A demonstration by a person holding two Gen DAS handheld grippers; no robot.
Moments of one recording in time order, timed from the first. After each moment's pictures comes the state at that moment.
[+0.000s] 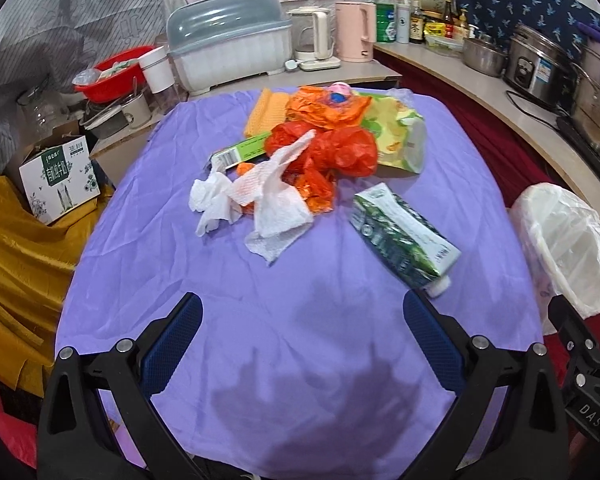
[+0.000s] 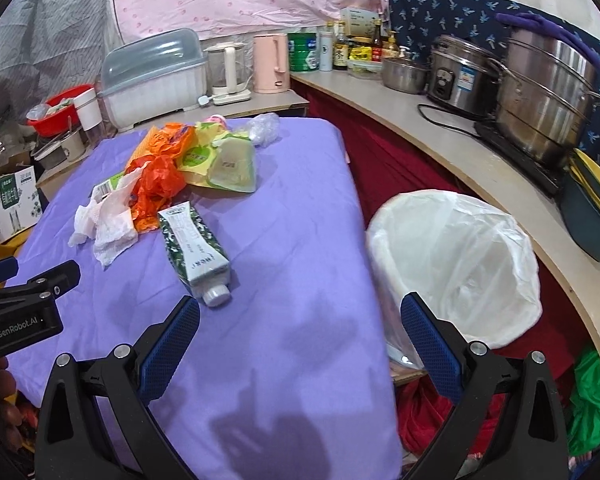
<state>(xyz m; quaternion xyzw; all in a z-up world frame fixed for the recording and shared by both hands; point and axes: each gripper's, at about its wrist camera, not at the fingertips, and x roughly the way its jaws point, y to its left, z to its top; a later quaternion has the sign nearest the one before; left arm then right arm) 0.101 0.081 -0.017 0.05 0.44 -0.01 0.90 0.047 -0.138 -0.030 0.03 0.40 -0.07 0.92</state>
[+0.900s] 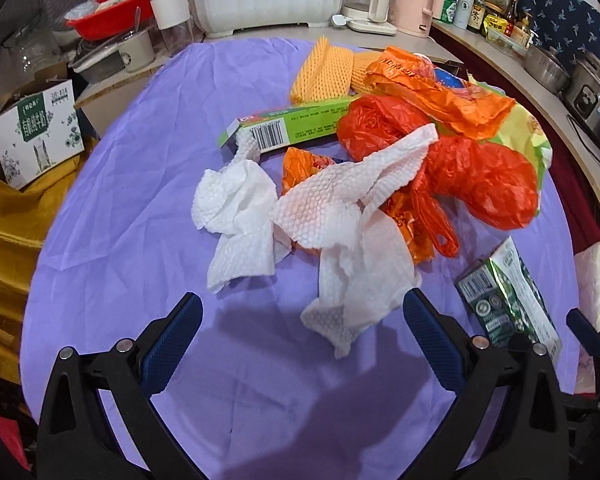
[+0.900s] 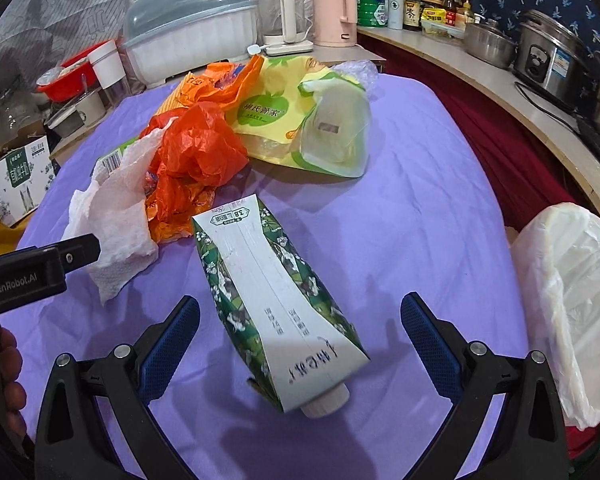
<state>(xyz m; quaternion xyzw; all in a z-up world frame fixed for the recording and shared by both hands) 0.224 0.150 -0.083 -0.02 0.51 0.01 0.86 0.177 -0.071 -0.108 0.03 0.46 0.01 0.89</state>
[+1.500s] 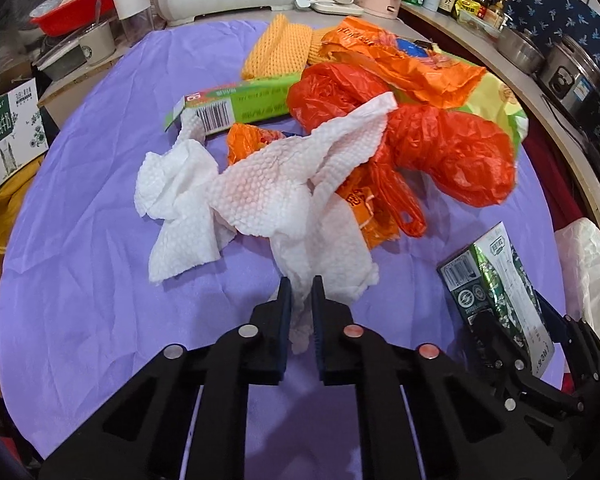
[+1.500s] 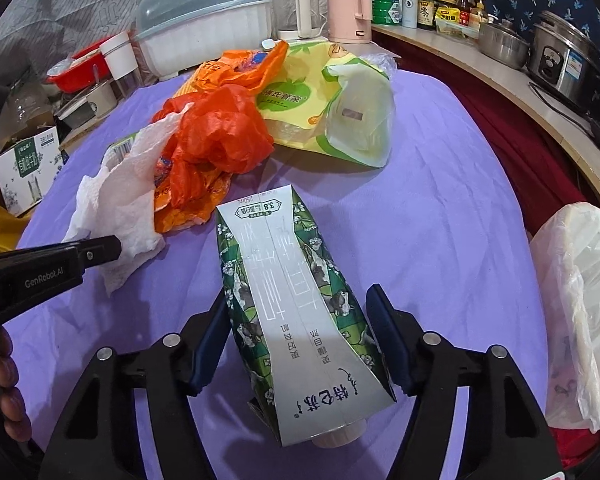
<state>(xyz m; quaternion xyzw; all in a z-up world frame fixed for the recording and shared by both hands) 0.220 0.132 -0.096 -0.02 0.52 -0.05 0.85 0.173 -0.058 -0.118 0.02 0.46 0.03 0.89</state>
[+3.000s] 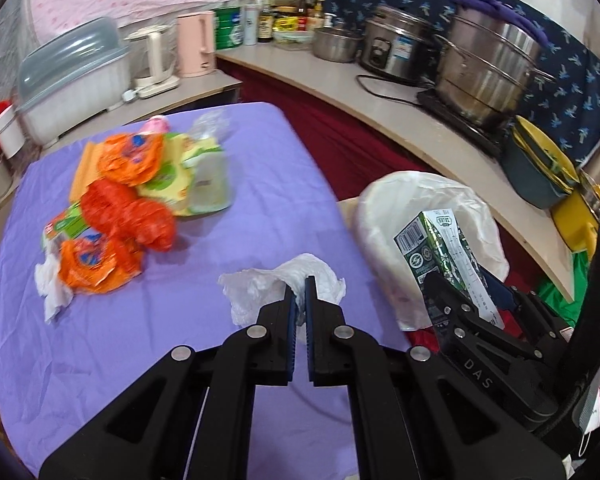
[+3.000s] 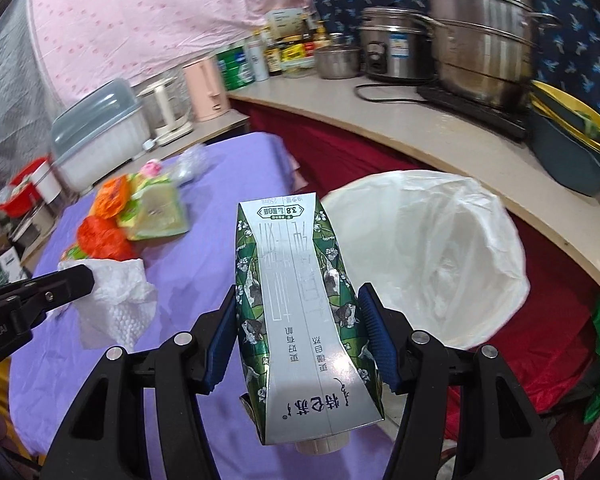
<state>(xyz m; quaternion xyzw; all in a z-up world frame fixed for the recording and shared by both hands) 0.110 -0.057 0.016 0.06 0.43 -0.26 0.86 0.043 -0.234 -0.041 0.14 0.37 -0.15 0.91</state>
